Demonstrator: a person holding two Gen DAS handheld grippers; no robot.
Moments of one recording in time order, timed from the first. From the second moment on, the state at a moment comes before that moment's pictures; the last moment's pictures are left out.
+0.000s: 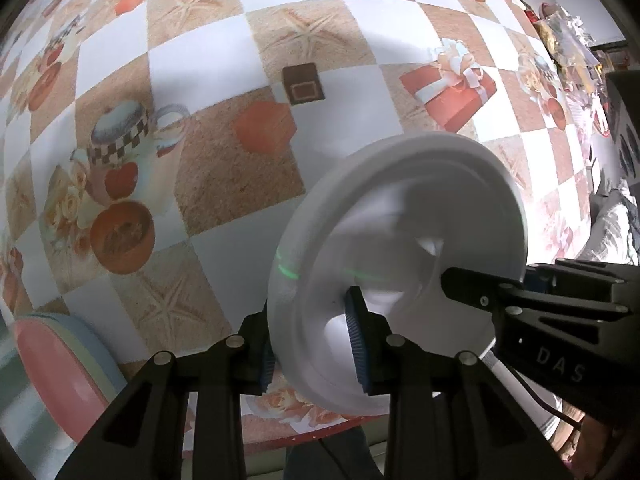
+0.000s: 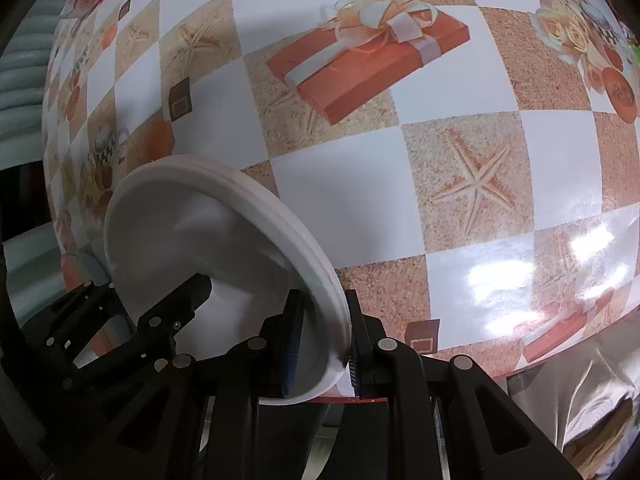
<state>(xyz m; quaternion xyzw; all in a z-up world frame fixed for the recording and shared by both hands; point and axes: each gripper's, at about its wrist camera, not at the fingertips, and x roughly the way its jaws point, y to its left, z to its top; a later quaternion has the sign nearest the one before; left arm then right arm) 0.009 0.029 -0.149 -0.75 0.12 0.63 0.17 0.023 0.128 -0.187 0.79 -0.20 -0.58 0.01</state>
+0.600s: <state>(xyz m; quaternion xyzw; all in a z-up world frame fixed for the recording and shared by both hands) 0.018 -0.051 -0.153 -0.75 0.08 0.64 0.12 0.019 0.036 -0.191 0.80 -0.15 -0.58 0.06</state>
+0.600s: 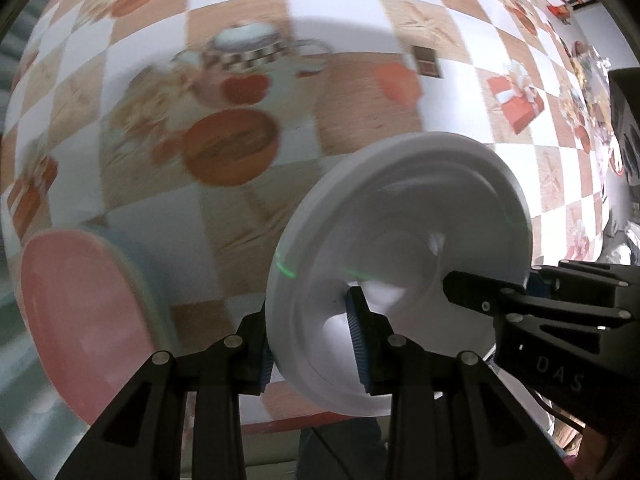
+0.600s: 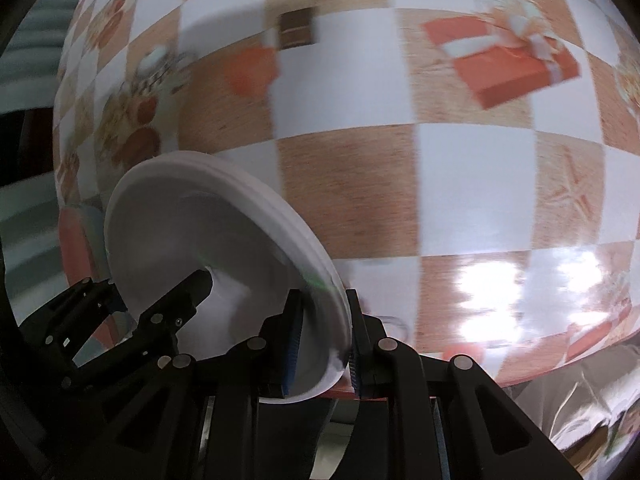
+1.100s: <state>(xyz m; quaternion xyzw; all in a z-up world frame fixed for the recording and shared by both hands) 0.034 -0.106 -0.162 -0.75 0.06 0.65 0.10 0.014 -0.028 -0.194 0.80 -0.12 -0.58 0.08</state>
